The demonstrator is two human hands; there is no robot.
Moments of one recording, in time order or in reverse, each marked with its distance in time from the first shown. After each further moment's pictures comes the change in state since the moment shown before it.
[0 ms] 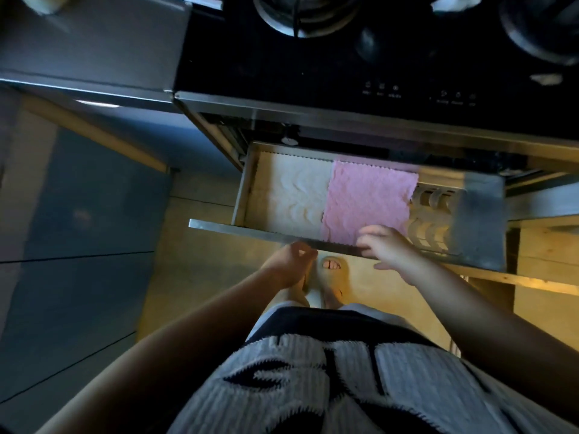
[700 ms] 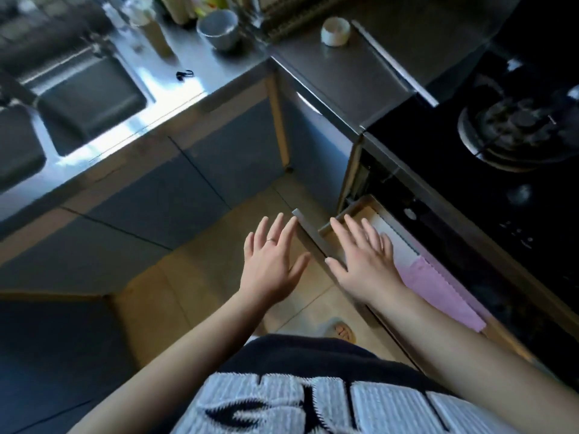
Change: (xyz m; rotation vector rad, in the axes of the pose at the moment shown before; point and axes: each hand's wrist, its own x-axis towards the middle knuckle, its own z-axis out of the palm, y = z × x) left_hand -0.154 -0.079 -0.034 0.120 0.982 -0.147; right_hand -0.093 -0.103 0.123 -1.311 0.003 -1.133
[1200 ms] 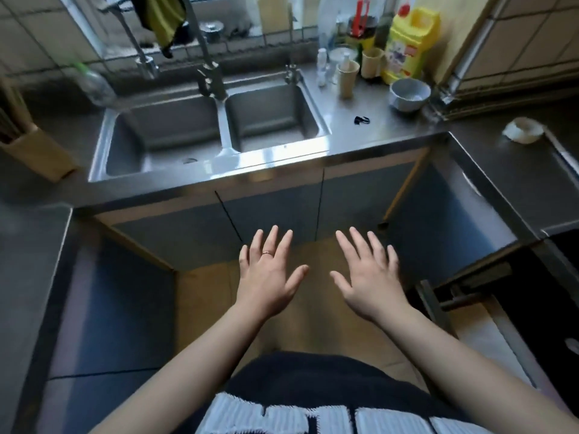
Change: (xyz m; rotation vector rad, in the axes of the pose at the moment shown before) left_hand -0.072 -0.274 -0.097 -0.030 0.168 -0.399; right_hand 0.080 -0.290 0.046 -0.196 0.021 -0.368
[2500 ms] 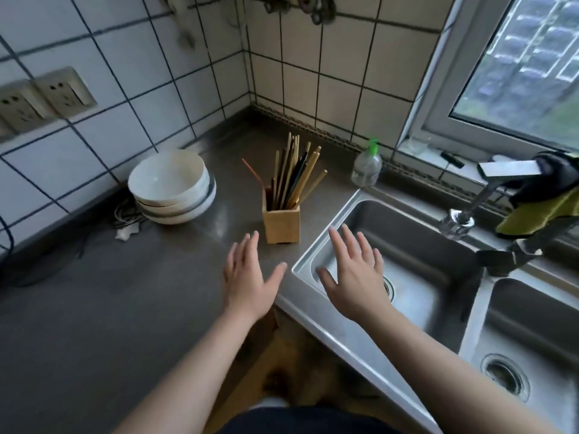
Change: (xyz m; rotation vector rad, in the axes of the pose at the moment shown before) left_hand 0.157 -0.459 -0.188 -0.465 0.600 -0.940; right_hand 0.428 -0.512 -0.004 0.010 -0.102 -0.854
